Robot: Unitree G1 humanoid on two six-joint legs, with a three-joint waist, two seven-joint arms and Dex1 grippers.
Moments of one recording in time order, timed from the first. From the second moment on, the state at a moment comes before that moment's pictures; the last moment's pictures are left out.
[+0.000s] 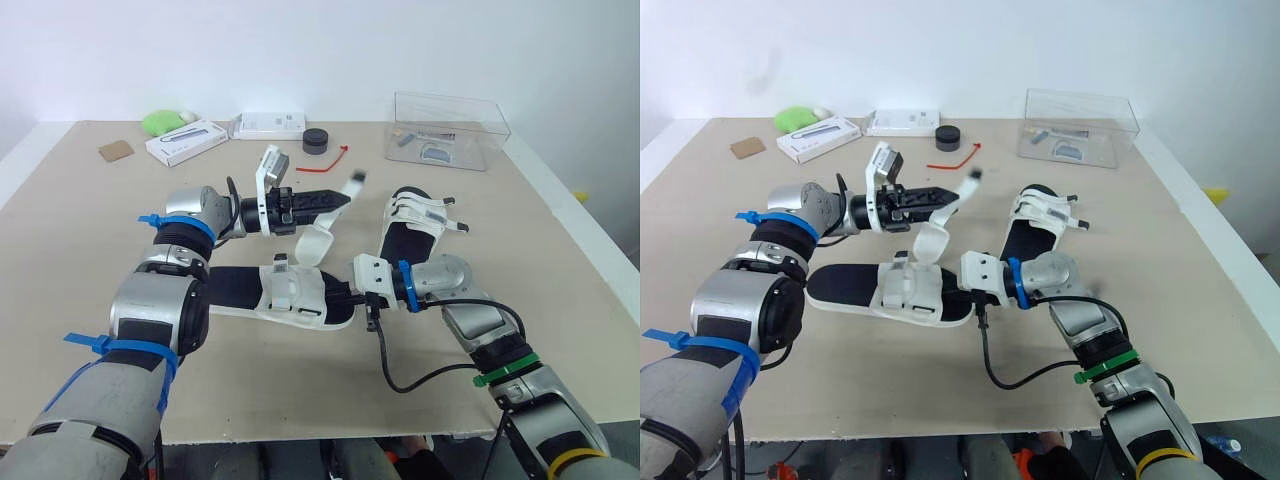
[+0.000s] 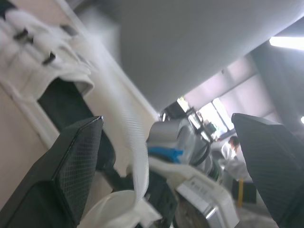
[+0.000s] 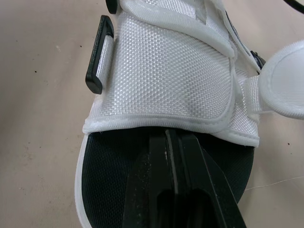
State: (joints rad) left arm -1.28 0.25 0.06 1.10 -0.38 0.93 -1.41; right arm -0.62 -0.51 0.35 0.20 0.07 0.00 1.19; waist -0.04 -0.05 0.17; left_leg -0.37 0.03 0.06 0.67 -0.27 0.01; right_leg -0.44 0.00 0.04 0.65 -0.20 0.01
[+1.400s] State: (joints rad) left arm -1.25 0.25 -0.01 1.04 -0.34 0.87 -1.49; right arm -0.62 -0.51 0.35 0.20 0.07 0.00 1.19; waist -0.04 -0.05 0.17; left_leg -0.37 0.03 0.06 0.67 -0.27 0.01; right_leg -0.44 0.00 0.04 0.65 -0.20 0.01
